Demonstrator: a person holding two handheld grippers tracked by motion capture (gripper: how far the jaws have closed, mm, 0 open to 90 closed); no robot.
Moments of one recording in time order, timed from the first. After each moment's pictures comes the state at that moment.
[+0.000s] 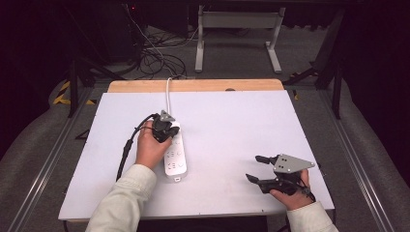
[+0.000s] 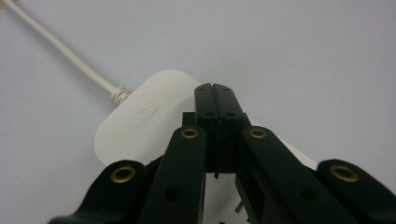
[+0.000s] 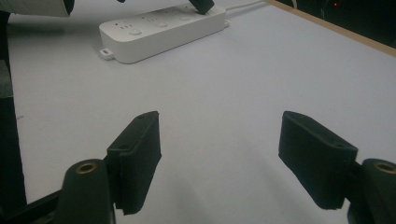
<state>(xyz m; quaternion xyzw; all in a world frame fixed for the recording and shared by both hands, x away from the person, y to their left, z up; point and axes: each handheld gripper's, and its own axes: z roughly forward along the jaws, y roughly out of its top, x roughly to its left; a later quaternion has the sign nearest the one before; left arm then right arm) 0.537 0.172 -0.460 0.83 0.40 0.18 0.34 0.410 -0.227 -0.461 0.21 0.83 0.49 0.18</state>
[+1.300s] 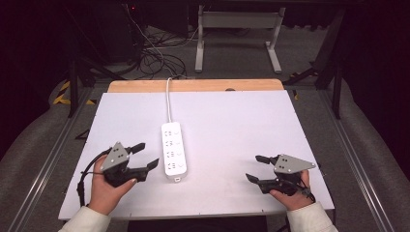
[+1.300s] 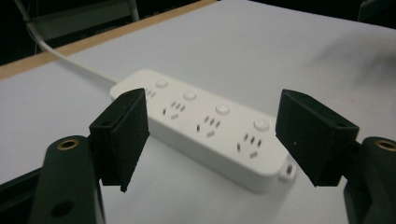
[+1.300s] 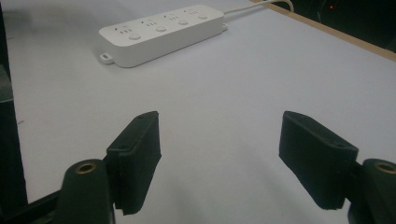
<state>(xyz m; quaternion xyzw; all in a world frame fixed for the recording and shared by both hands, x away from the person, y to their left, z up) 0.384 0.264 -0.453 0.77 0.32 0.22 0.50 0.408 -0.226 -0.459 0.21 0.82 0.49 0.18</state>
